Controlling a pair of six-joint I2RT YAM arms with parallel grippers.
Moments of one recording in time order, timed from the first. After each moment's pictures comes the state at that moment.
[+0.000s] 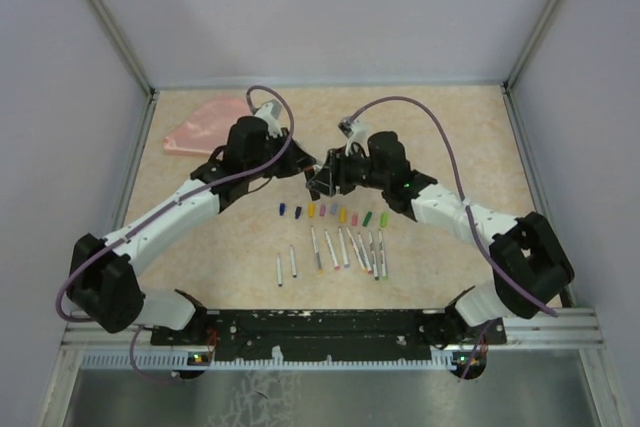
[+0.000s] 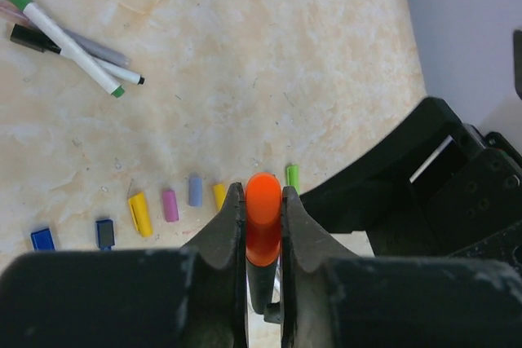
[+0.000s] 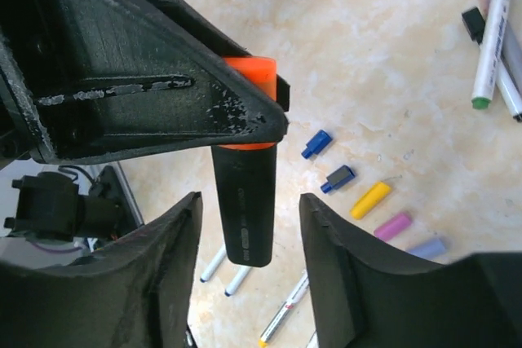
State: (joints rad) left arm -0.60 1.41 1.10 -0.15 0.10 -0.67; right arm 0.63 1.45 0.91 0.18 -0.45 0.46
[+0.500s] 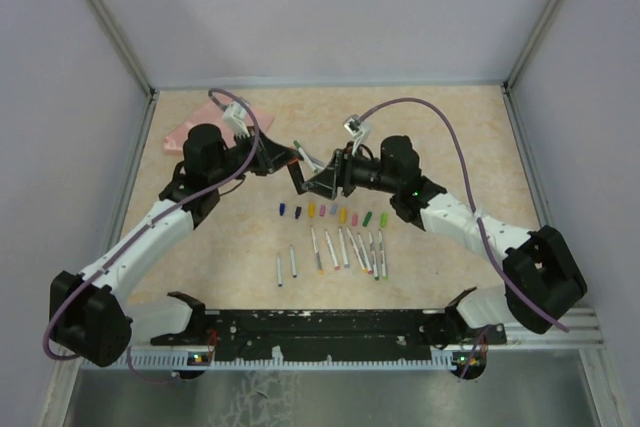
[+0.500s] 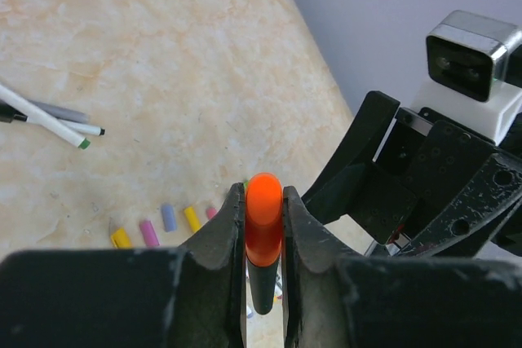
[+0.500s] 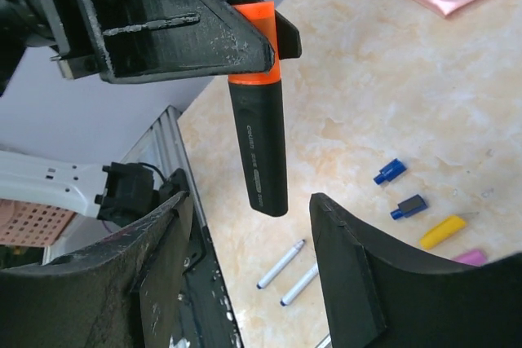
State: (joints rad) left arm -0.44 1.20 0.90 0.10 0.38 -0.64; right arm 0.63 1.35 0.85 0.35 -0.58 0.57
